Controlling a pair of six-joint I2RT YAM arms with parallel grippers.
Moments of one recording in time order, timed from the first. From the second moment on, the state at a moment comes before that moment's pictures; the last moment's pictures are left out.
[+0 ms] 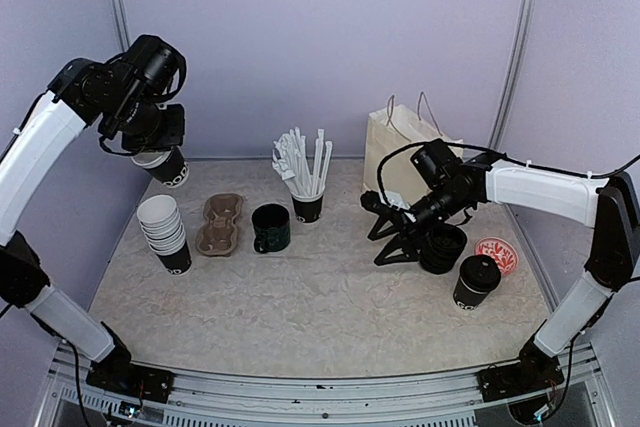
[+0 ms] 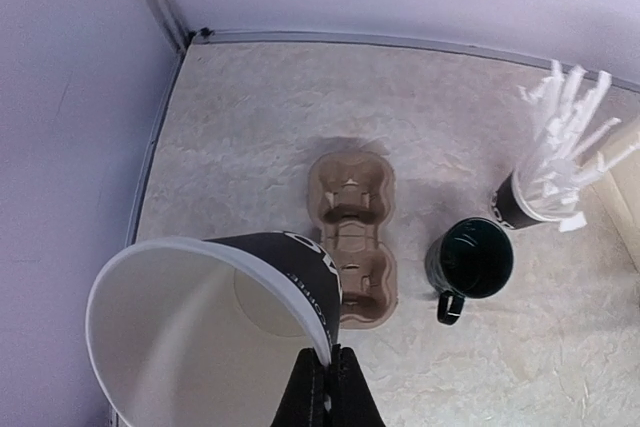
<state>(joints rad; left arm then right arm) -0.61 1.50 1.92 -1.35 -0.51 -0.53 0.60 1.61 1.22 -0.69 -0.76 -0.81</state>
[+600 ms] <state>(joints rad) -1.10 1.70 1.70 -0.95 -0.11 -0.02 0.37 1.38 1.15 -0.79 -0.45 -0.73</state>
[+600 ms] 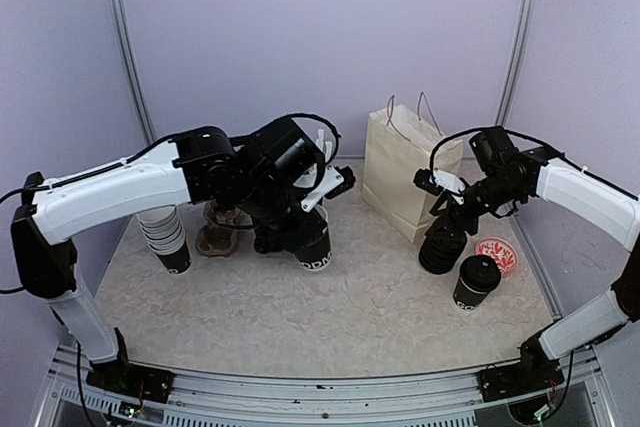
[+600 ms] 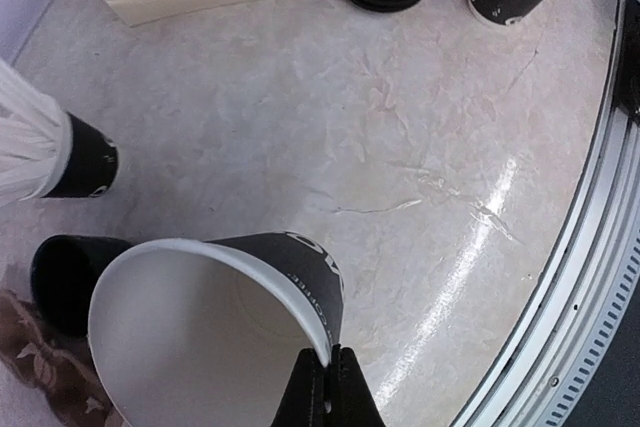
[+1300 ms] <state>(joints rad) -1.14 2.03 1.74 -0.84 0.02 0.01 0.34 1.39 1.09 -0.87 -0.26 -0.72</state>
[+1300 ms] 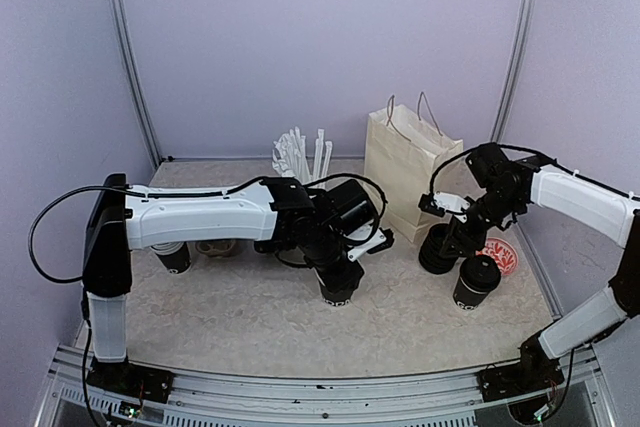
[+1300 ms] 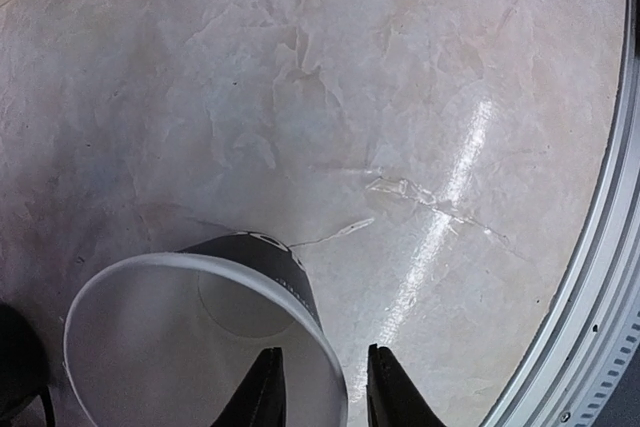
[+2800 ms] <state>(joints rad) -1.11 1.77 1.59 -0.59 -0.19 -0.02 0.34 1.50 1.19 -0.94 -0.25 -0.69</state>
